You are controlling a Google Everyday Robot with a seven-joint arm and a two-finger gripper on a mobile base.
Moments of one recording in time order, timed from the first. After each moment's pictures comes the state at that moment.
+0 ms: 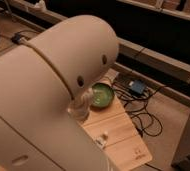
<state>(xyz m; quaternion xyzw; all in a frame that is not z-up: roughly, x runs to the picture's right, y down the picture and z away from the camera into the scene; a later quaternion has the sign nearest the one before) -0.081 0.180 0.795 -0.17 0.25 0.83 0.47</state>
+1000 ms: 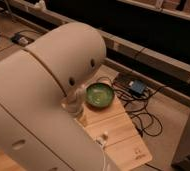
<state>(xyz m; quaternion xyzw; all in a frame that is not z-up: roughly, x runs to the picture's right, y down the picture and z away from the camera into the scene) -0.097 0.179 0.819 -0.18 0.27 0.82 0.47</state>
